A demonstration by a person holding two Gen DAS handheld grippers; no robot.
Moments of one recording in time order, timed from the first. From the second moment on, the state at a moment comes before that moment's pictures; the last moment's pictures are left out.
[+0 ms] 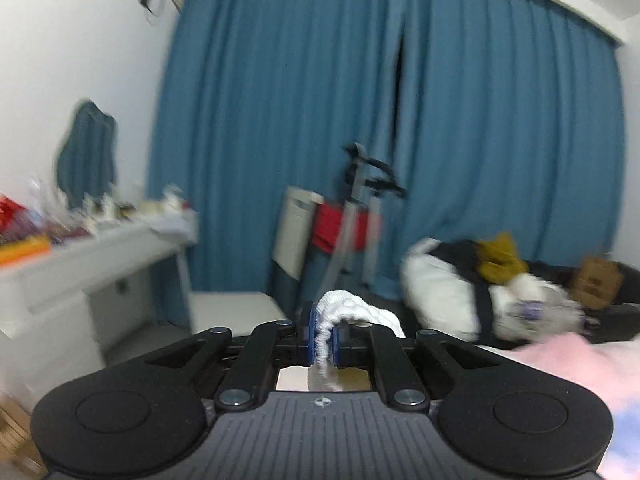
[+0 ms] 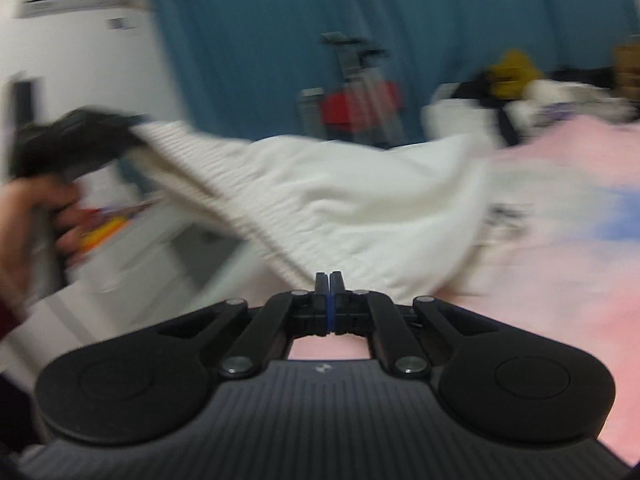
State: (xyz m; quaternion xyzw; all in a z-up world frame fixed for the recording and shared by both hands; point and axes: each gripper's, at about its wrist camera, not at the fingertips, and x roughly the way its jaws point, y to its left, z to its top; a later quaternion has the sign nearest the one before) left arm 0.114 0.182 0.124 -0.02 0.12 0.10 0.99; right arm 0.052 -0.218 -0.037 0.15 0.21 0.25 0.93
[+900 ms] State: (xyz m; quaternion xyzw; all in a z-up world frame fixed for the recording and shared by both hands) left arm 0.113 0.291 -0.024 -0.15 0.26 0.17 0.94; right arm 0.106 -0.134 -0.084 0.07 0.25 0.36 0.90
